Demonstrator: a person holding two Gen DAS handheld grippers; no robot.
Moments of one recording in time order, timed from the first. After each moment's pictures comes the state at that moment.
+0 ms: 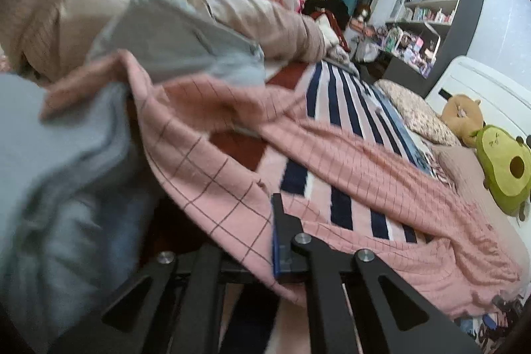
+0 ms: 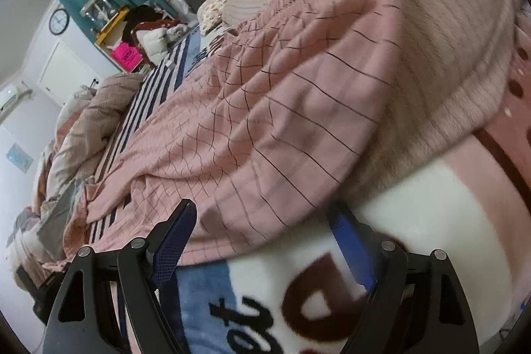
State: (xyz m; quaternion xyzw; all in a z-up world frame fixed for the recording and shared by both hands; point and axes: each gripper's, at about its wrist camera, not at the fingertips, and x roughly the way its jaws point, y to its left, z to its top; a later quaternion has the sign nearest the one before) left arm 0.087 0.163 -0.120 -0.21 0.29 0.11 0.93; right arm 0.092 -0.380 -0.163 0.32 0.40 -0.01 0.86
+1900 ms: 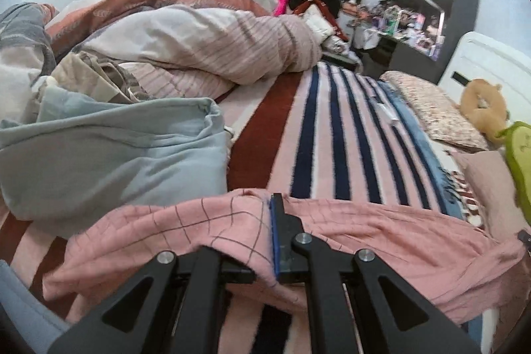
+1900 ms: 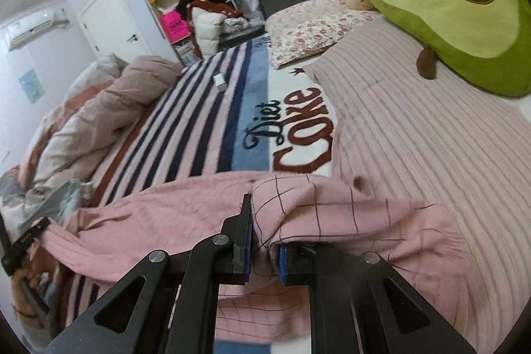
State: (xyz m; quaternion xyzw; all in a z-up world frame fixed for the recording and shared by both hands) left arm 0.293 0.185 -0.075 -0.13 0.33 0.12 0.93; right arm 0.353 -0.336 -0.079 0.13 0.38 0.07 0.91
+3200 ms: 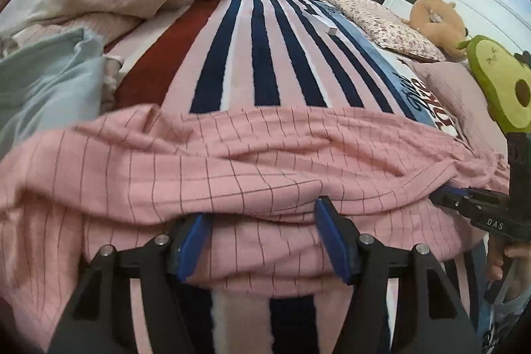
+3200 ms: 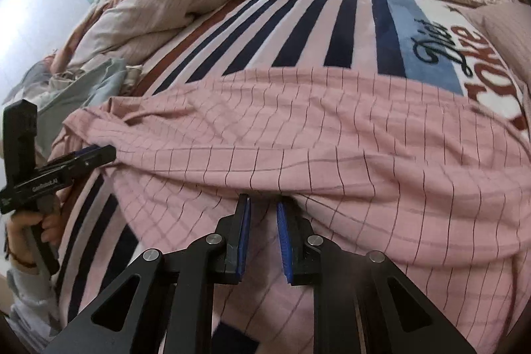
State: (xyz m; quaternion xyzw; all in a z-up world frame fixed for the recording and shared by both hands) left arm 0.329 0.108 -0.143 -0.09 0.44 -0.04 0.89; right arm 0.372 -0.152 -0.166 0.04 0.48 0.27 0.84
